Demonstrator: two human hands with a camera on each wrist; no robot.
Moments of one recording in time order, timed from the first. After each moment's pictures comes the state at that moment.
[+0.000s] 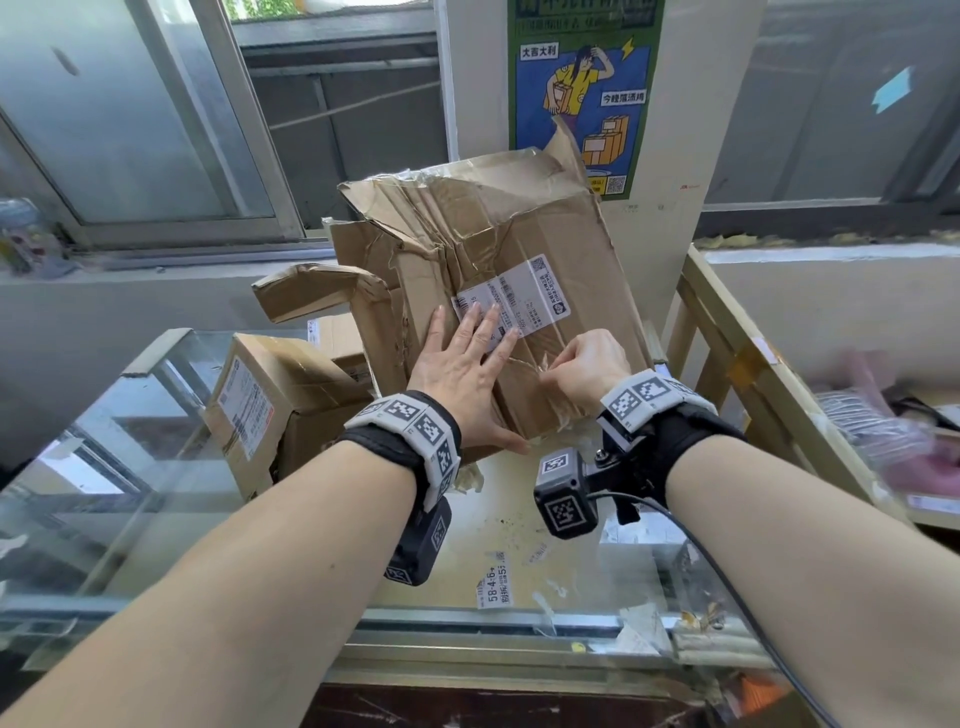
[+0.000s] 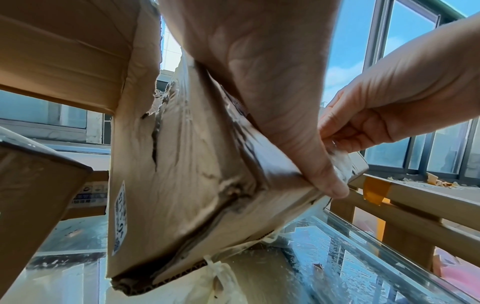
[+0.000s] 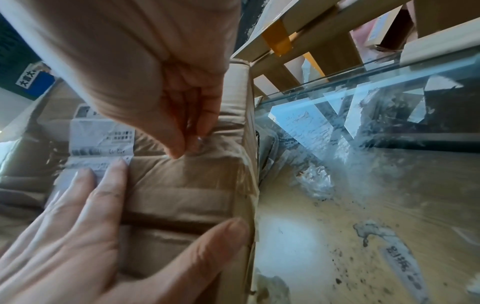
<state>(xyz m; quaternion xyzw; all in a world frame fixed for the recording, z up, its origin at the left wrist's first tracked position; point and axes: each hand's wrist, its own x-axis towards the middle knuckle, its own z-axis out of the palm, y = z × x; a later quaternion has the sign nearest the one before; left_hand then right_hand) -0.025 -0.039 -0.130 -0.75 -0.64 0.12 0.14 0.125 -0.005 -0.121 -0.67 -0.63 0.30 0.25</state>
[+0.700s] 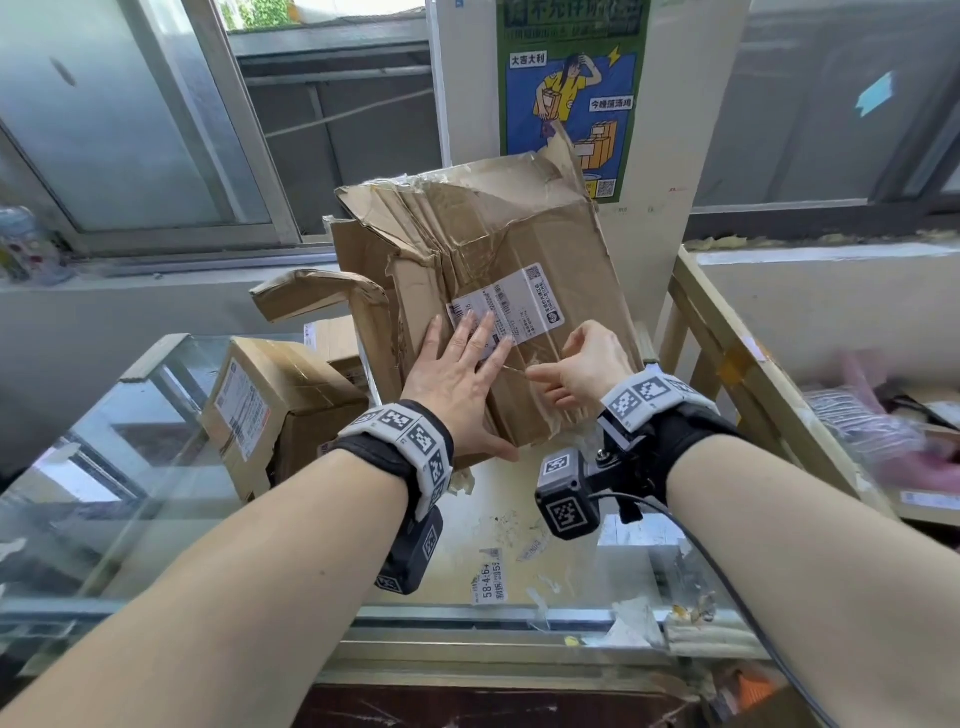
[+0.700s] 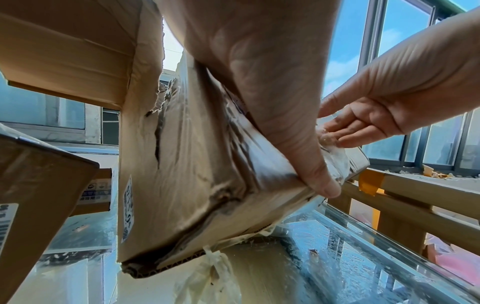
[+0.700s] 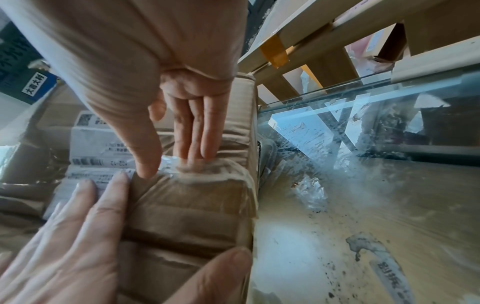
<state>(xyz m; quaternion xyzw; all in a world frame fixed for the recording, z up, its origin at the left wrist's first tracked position) -0.023 -0.047 -0.133 -0.76 -0.63 0.13 0.14 0.134 -0.017 -0.116 -0.63 -0.58 0.40 0.33</state>
